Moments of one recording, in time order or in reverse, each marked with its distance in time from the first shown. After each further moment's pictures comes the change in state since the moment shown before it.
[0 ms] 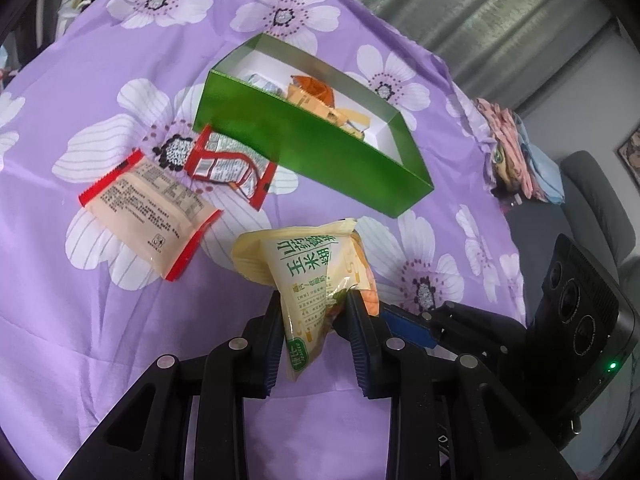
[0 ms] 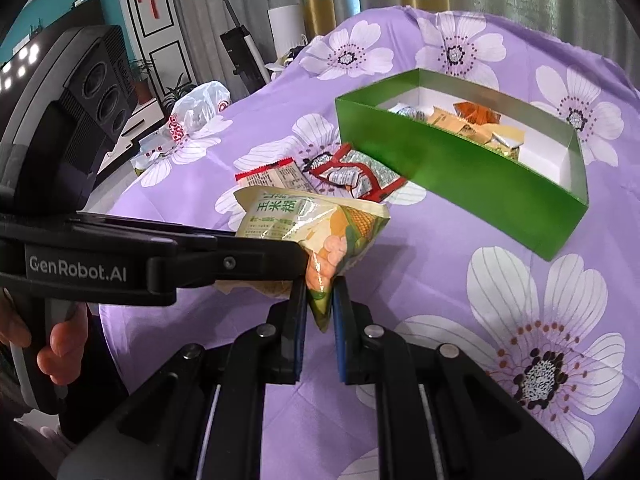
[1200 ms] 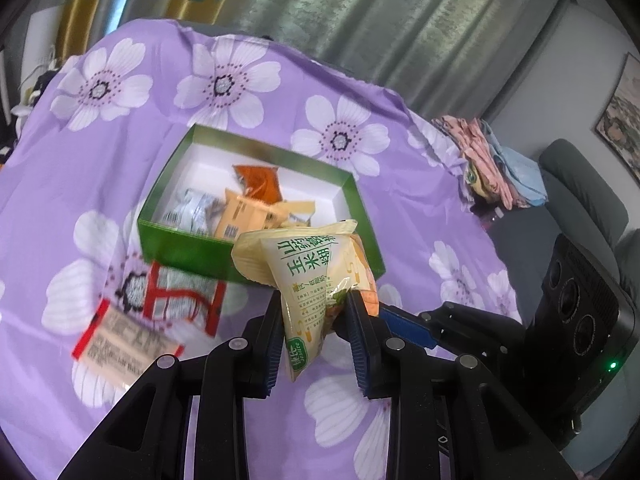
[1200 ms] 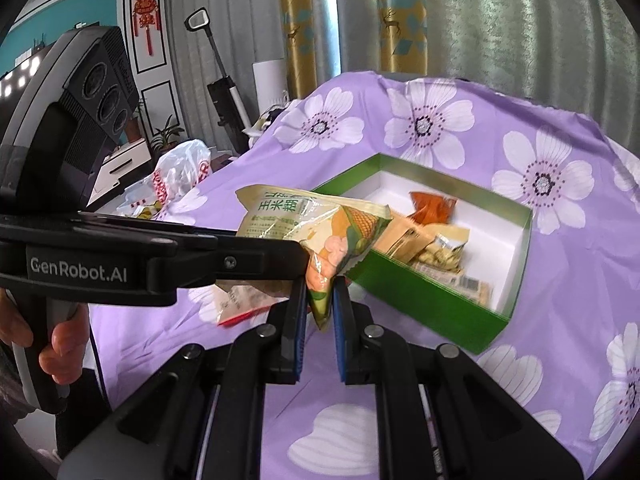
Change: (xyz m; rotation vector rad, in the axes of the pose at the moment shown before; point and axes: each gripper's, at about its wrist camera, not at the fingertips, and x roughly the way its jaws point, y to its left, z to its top) left arm -0.010 -0.058 0.082 0.162 -0.107 -0.020; right arm -0.039 -0.038 0.065 -0.019 -0.177 -0.079
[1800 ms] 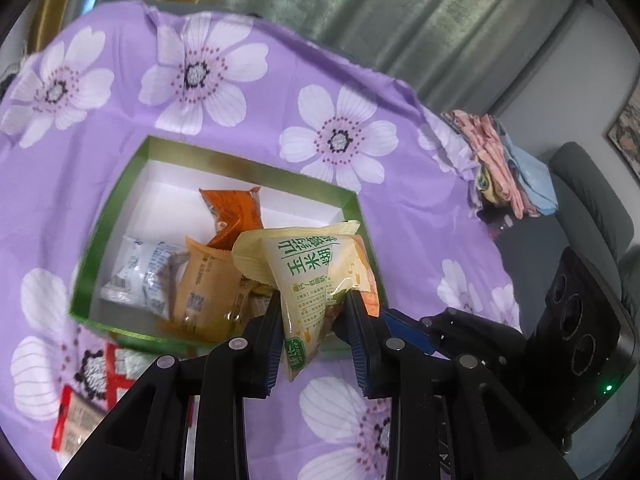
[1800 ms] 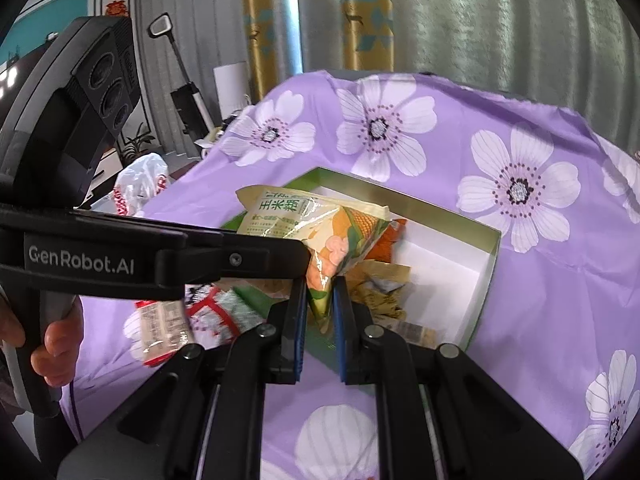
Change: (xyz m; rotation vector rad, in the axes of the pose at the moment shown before) left arm 0.082 0.005 0.065 -0.019 0.086 -0.025; right arm 0.049 -0.081 0.032 0.051 0.029 -0.070
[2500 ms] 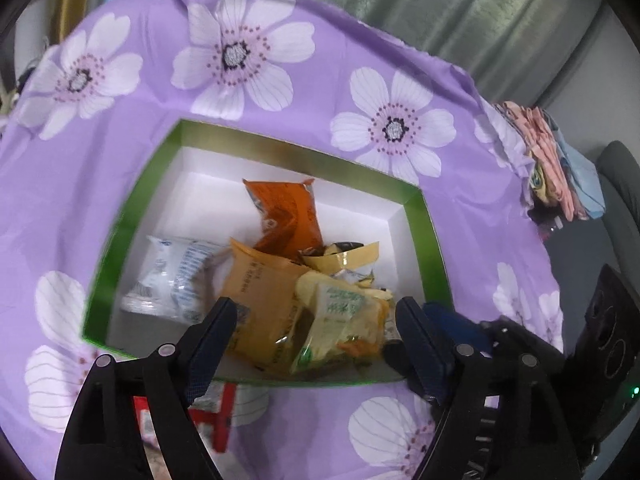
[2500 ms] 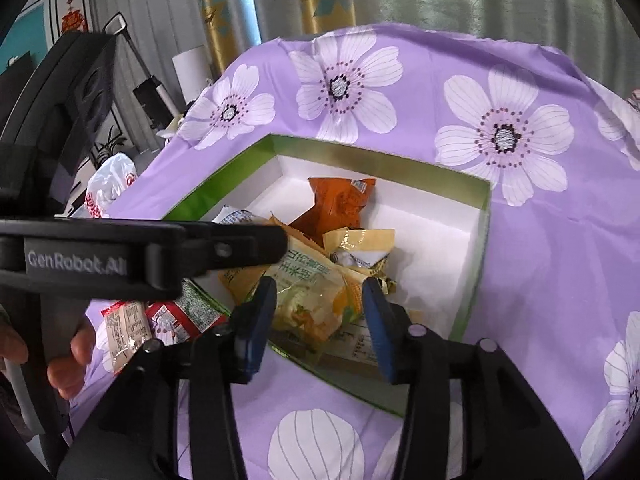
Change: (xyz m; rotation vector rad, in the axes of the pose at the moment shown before) left arm 0.024 0.020 0.007 -0.026 0.031 0.168; right arm 0.020 -0.025 -0.009 0.121 0.068 -0.046
